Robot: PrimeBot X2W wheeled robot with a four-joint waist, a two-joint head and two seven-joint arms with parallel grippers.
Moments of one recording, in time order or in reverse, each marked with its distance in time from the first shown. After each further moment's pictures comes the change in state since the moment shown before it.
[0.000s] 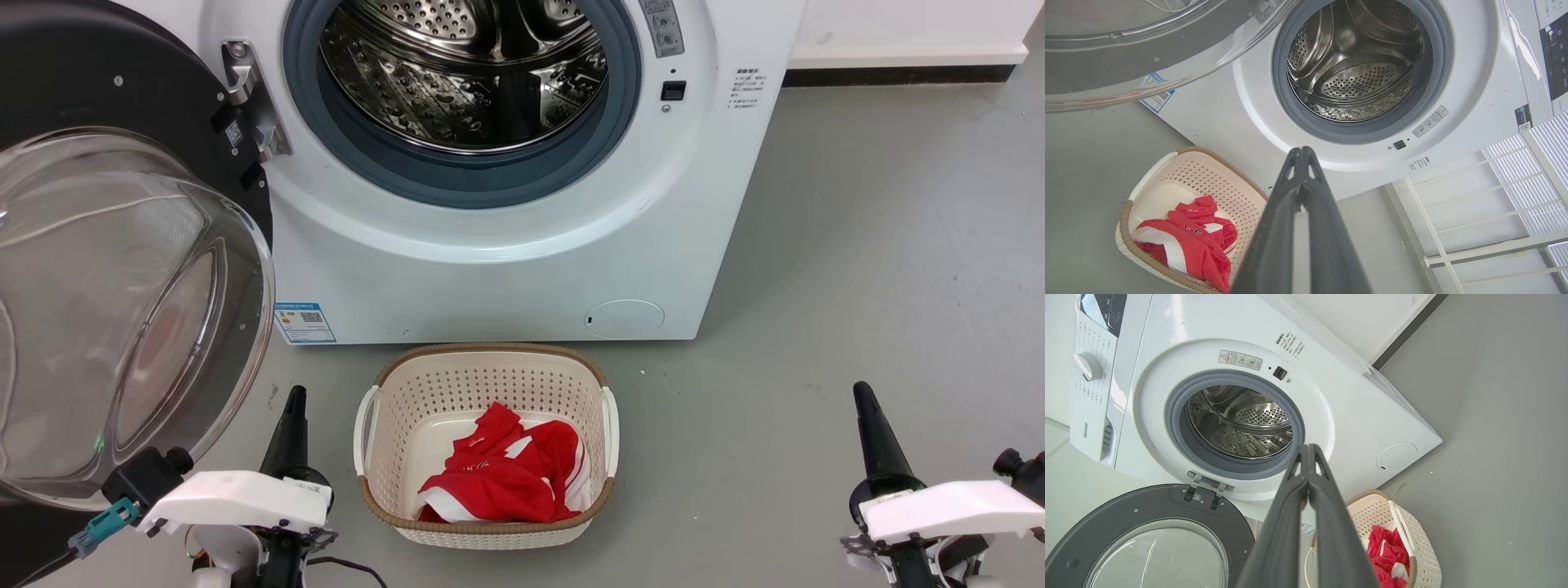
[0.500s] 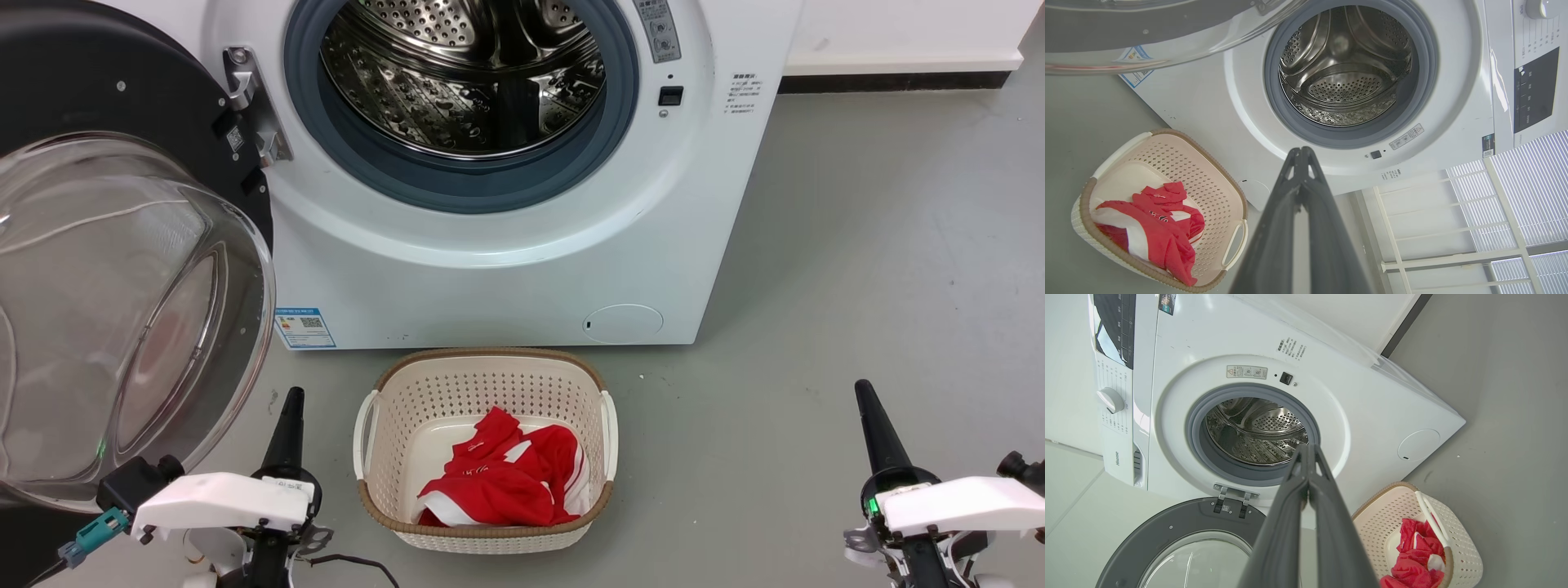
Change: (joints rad) left arm 0.000 -0.008 0.028 0.003 -0.161 -0.021 0.042; right arm -0.013 -0.001 -0.012 0.011 0.166 0.000 0.040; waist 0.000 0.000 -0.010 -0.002
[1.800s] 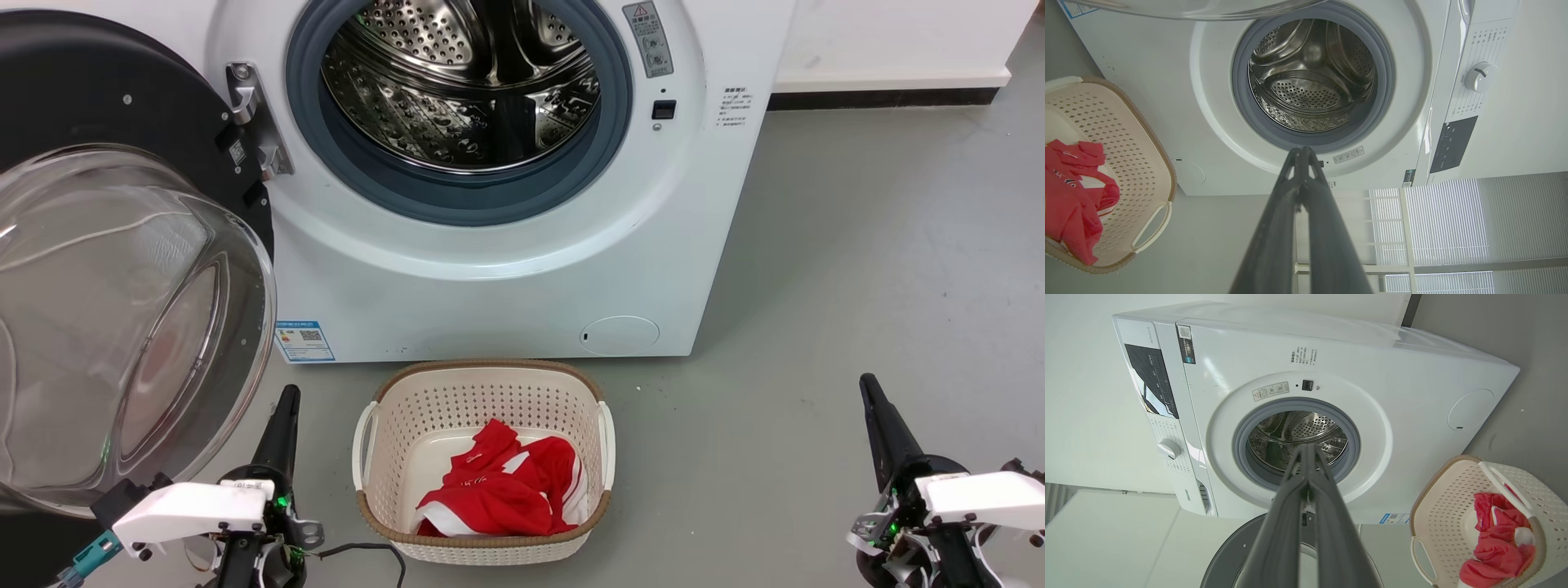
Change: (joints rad) left arm 0.000 -0.021 0.058 0.007 -0.335 -0.050 0.087; right arm -0.025 0.001 -0.035 0.027 0.337 0.000 0.088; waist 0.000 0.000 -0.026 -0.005
